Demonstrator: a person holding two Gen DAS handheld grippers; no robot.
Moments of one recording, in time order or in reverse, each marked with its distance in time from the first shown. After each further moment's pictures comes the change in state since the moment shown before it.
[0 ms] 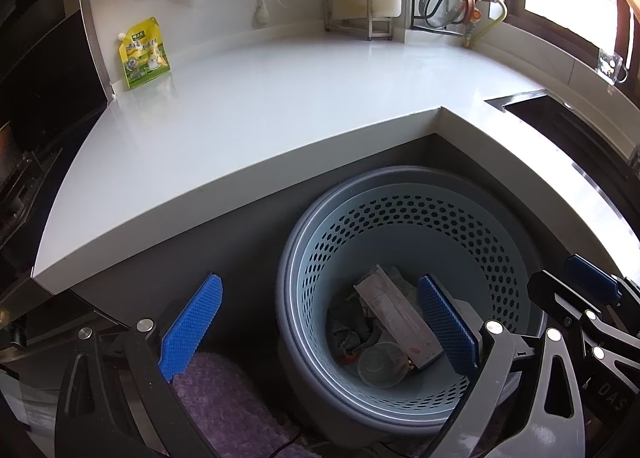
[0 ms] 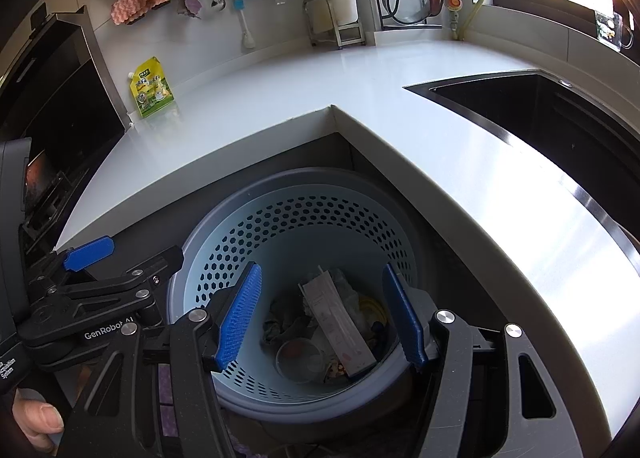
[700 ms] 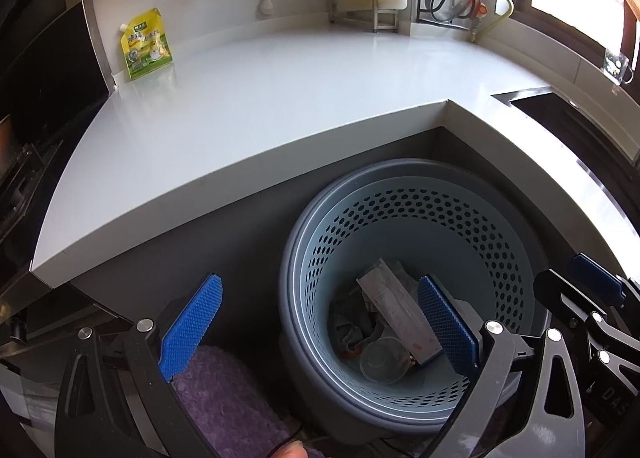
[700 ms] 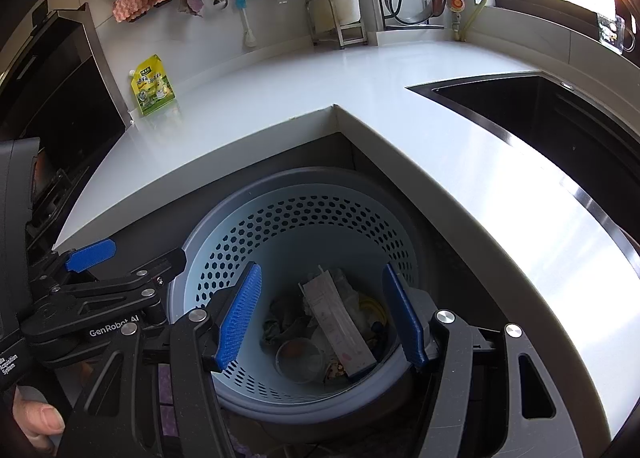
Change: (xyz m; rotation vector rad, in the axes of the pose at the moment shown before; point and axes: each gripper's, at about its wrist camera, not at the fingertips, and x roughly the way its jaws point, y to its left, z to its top) left arm 0.005 0.003 0.000 -0.016 0.031 0.006; right arm 0.000 0.001 0.000 -0.007 0.000 -0.002
